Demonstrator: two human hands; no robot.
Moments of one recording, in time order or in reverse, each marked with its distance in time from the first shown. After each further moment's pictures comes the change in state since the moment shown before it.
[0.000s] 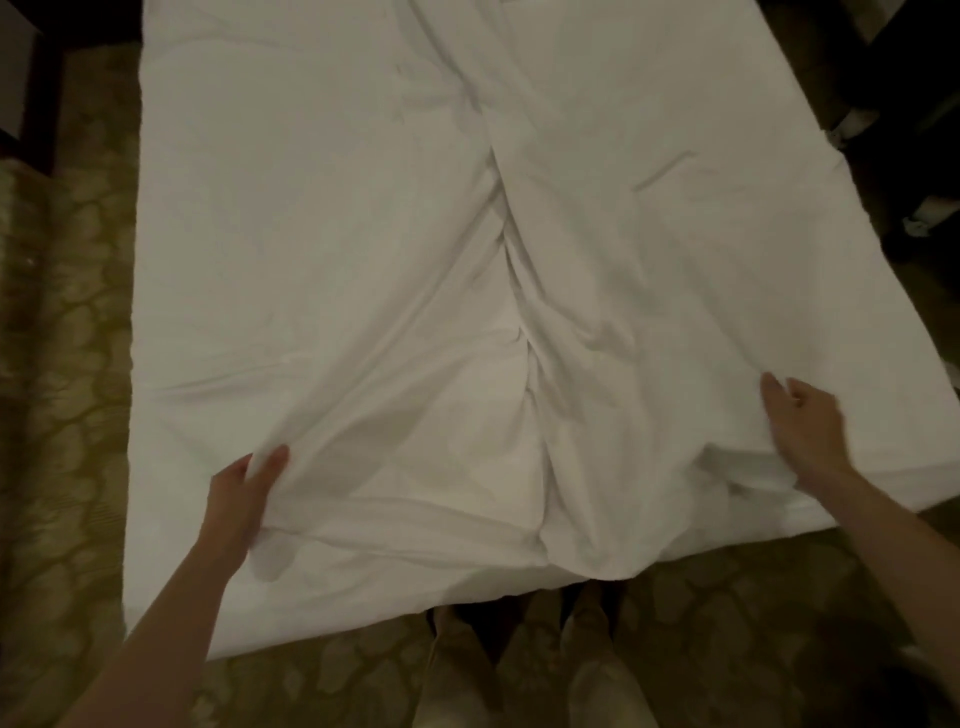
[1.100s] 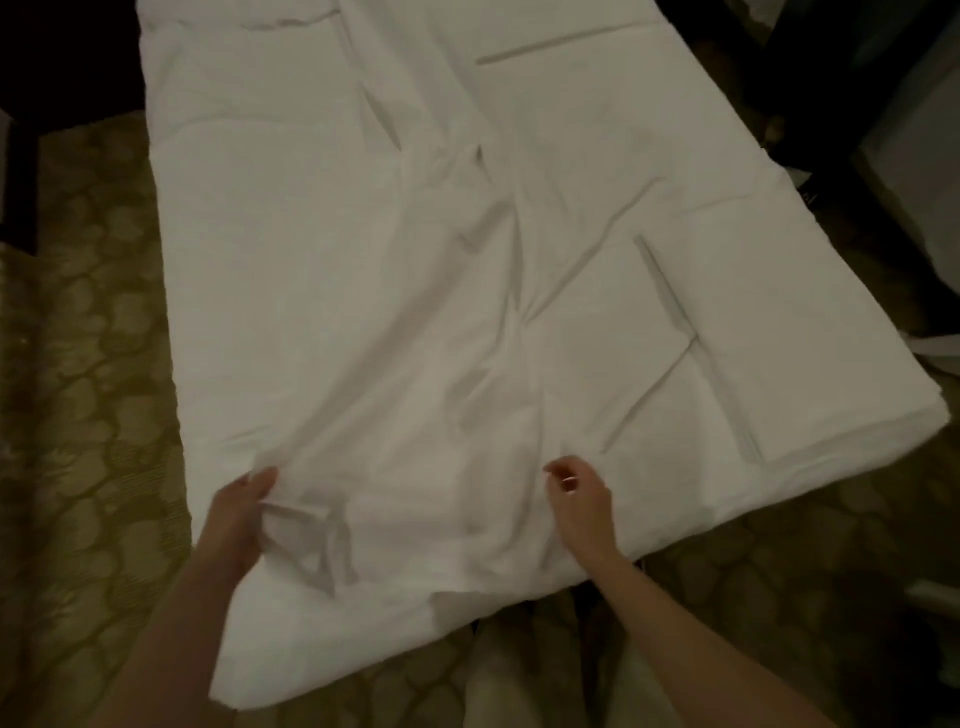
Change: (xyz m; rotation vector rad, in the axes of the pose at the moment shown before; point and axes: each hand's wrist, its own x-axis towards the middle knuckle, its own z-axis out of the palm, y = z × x) left_hand 0.044 0.026 -0.083 -0.165 -0.098 -0.154; right_hand -0.207 -0.073 0.172 0.211 -0.236 0.019
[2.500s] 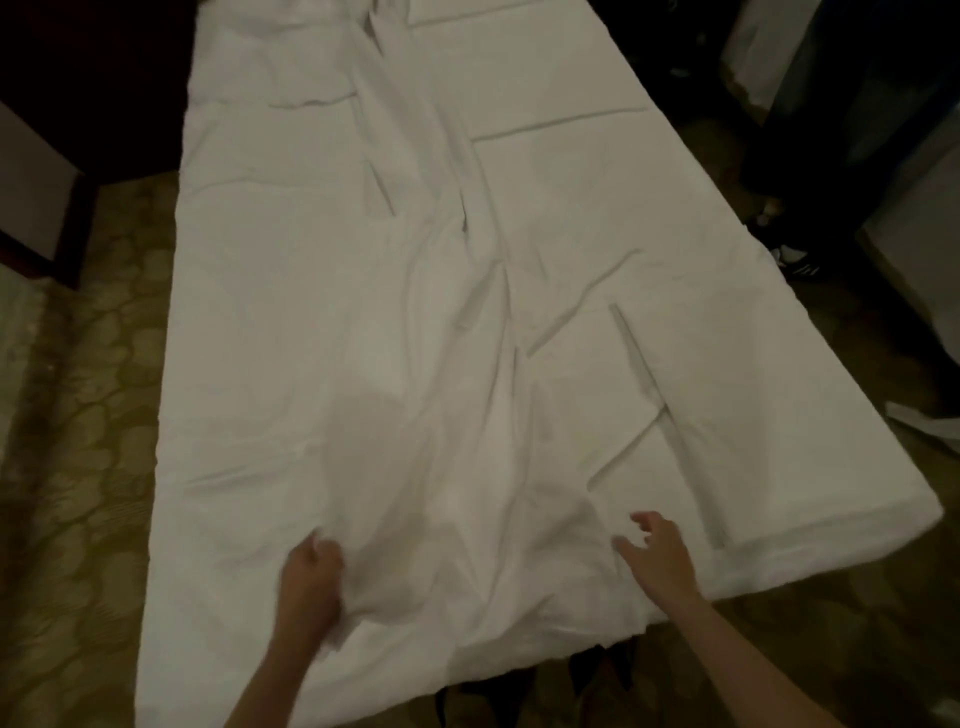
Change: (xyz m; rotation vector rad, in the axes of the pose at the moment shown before) left_hand -0.095 -0.023 0.127 0.253 0.116 0.344; right_hand 0.079 0.052 -0.137 -0.303 -0.110 0.166
